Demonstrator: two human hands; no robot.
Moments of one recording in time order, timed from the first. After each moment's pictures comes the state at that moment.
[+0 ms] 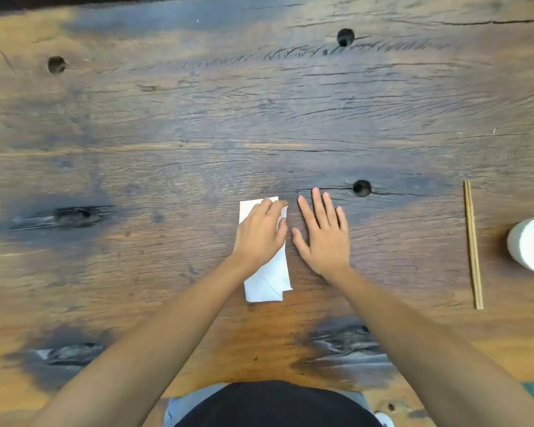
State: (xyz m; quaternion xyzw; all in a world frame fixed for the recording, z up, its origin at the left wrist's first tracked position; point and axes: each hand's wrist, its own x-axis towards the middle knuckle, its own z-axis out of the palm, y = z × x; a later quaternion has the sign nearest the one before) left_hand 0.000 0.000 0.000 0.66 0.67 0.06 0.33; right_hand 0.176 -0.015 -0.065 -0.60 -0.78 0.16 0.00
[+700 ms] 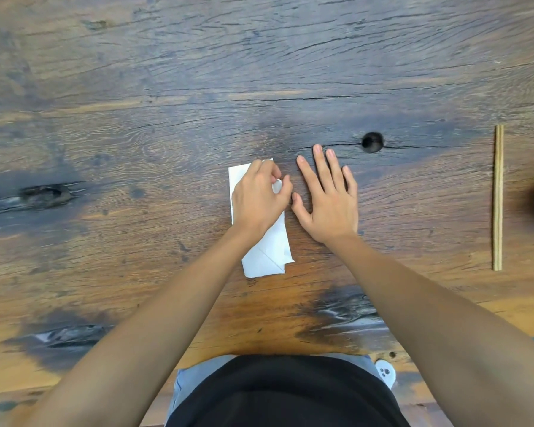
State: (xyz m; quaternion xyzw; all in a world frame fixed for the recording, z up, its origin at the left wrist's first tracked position) left_hand 0.014 0.012 -0.021 0.55 0.75 0.11 0.35; right_hand 0.177 -0.015 -0.076 -0.62 -0.78 0.11 0.02
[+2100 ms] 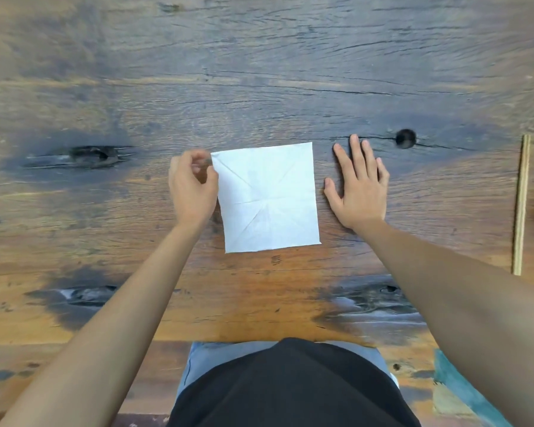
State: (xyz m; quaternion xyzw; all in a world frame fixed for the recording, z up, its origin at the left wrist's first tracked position) left_hand -0.133 -0.051 0.003 0.39 0.85 0.24 0.27; right_hand 0.174 -0.013 -0.069 -0.62 -0.77 0.13 0.00
